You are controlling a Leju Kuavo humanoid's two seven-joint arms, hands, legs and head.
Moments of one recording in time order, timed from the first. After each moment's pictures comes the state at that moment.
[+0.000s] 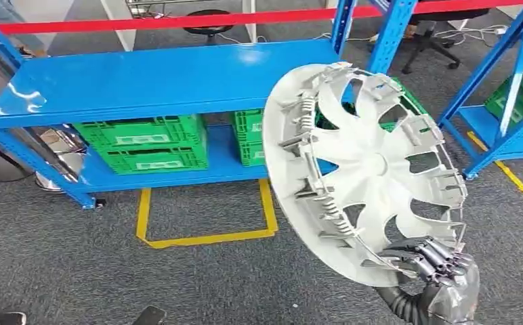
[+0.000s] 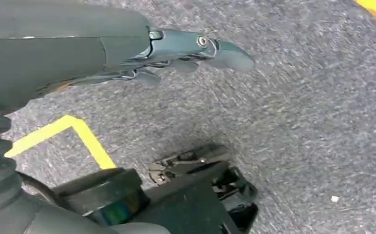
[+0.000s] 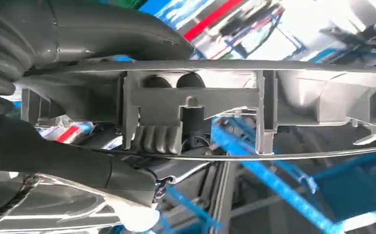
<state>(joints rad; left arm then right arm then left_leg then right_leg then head) -0.02 -0.16 0.49 -0.32 -0.66 0.13 -0.37 0.32 -0.19 0.33 -1.98 0.92 -0.67 -0.45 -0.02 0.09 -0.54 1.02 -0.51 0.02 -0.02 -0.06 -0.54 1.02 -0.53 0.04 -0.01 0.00</state>
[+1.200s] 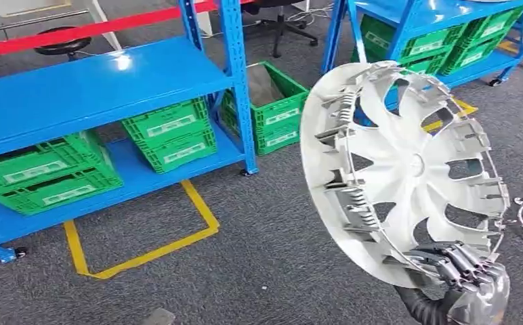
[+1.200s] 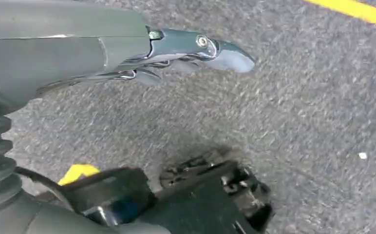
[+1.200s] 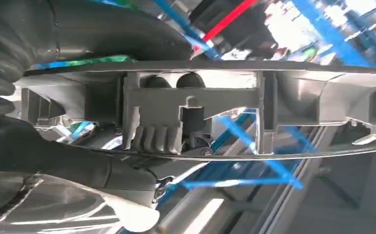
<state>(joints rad) 0.01 -0.19 0.54 -0.38 -0.79 0.15 -0.33 0.39 -0.11 0.23 -2.04 1.03 -0.67 -0.42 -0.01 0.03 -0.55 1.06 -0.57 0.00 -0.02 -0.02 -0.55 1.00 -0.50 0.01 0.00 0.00</state>
